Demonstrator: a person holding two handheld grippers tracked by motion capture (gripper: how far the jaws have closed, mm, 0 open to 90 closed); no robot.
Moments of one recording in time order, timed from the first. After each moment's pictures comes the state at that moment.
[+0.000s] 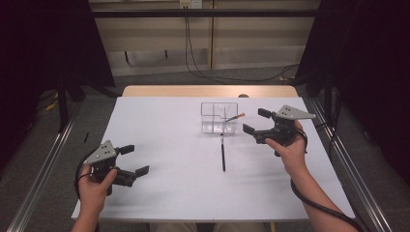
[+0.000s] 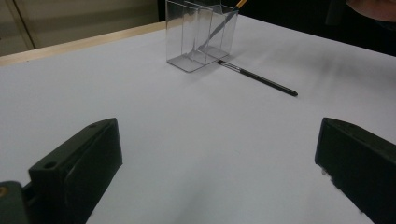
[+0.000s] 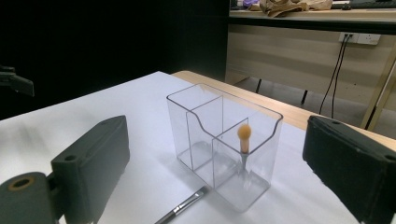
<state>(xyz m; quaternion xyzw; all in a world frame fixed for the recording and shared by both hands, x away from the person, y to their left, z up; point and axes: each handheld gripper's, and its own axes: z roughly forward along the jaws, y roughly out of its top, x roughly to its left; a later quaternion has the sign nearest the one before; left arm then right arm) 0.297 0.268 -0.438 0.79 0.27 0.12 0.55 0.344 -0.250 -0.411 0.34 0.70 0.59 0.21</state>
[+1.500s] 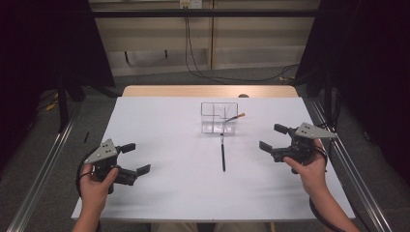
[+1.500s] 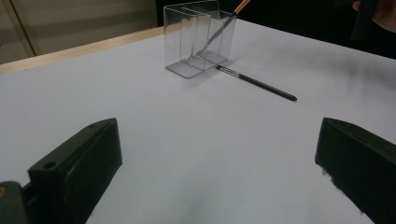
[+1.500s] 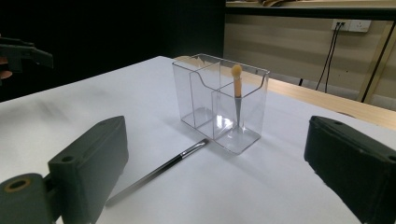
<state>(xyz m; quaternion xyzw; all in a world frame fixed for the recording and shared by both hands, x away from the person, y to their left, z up) 0.299 0.264 -0.436 0.78 0.26 0.12 0.55 0.293 -0.288 -0.425 0.35 0.71 0.58 0.21</state>
